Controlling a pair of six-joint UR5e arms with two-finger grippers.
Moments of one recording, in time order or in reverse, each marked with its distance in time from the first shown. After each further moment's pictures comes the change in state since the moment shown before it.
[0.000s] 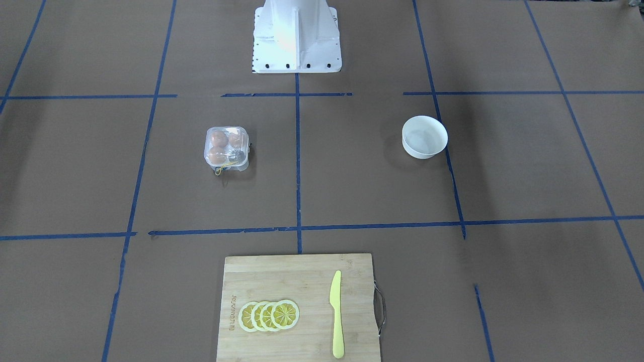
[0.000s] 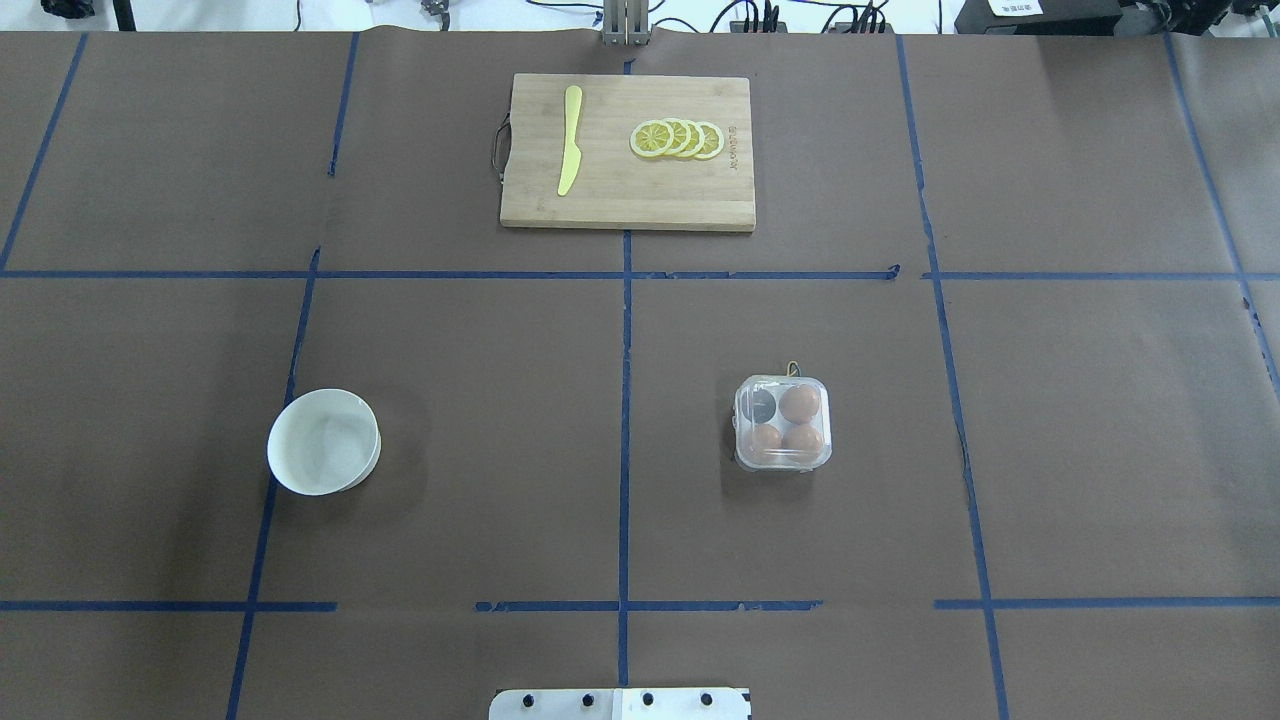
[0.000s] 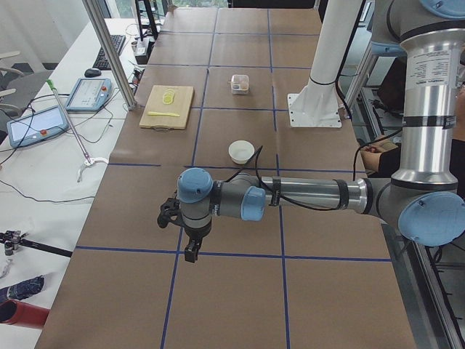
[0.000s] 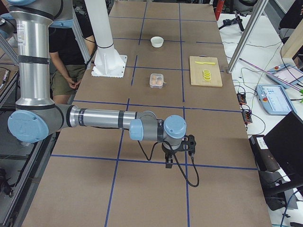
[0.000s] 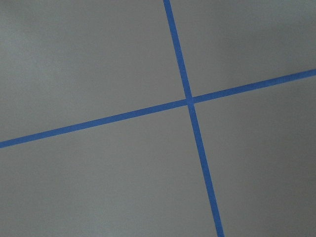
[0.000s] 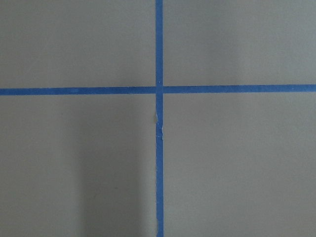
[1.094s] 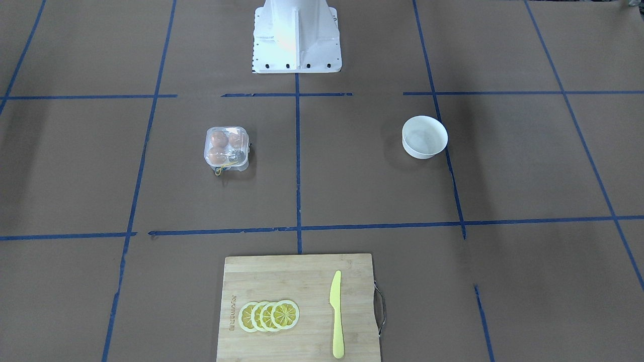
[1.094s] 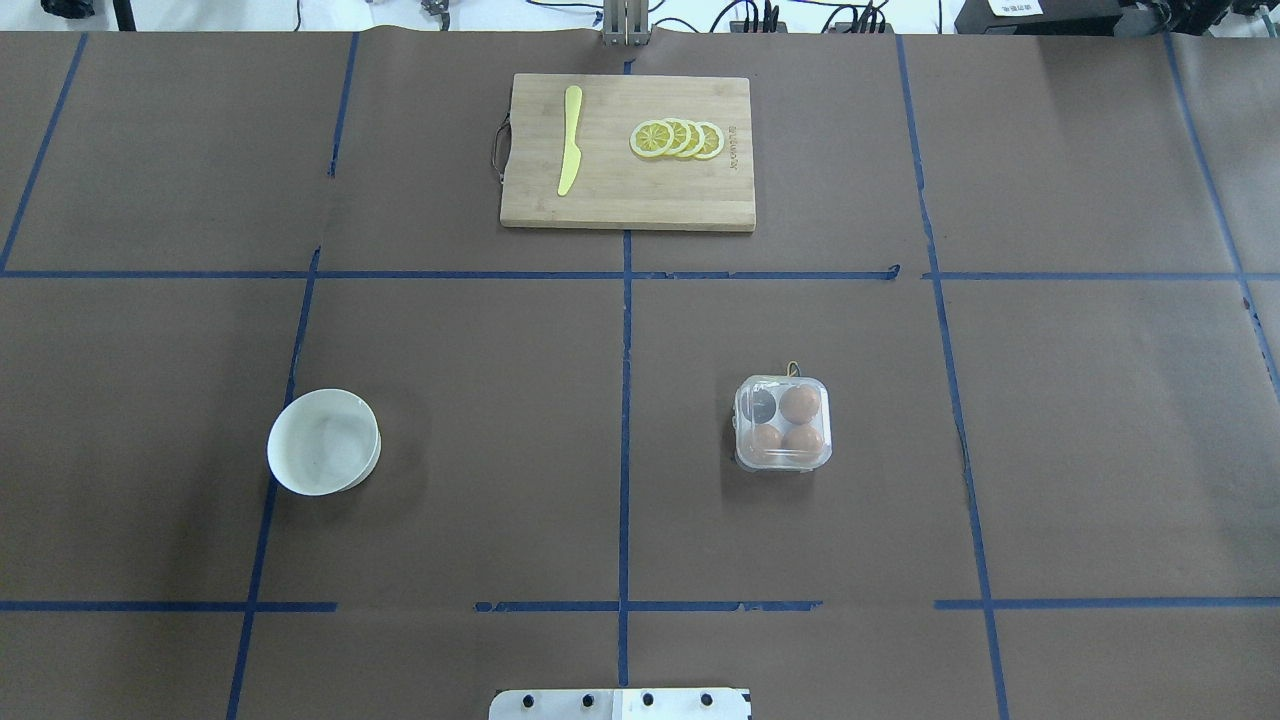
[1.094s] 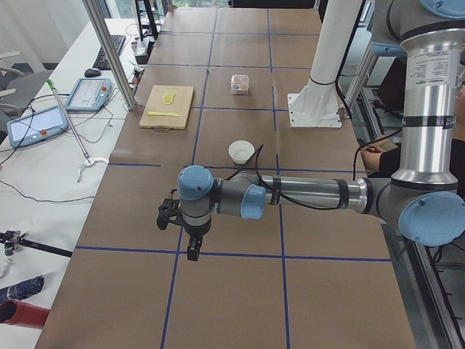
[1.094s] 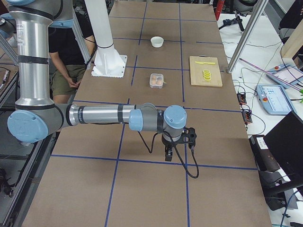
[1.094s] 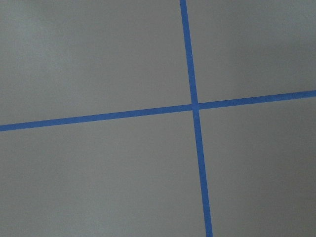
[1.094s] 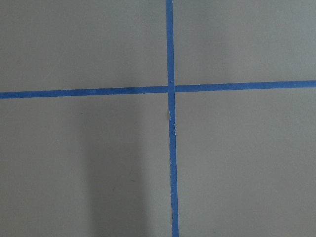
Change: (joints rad) left arm 0.000 0.000 -0.011 -0.003 0.000 -0.141; right arm 0.007 -0.001 0.080 -0.097 -0.001 0.006
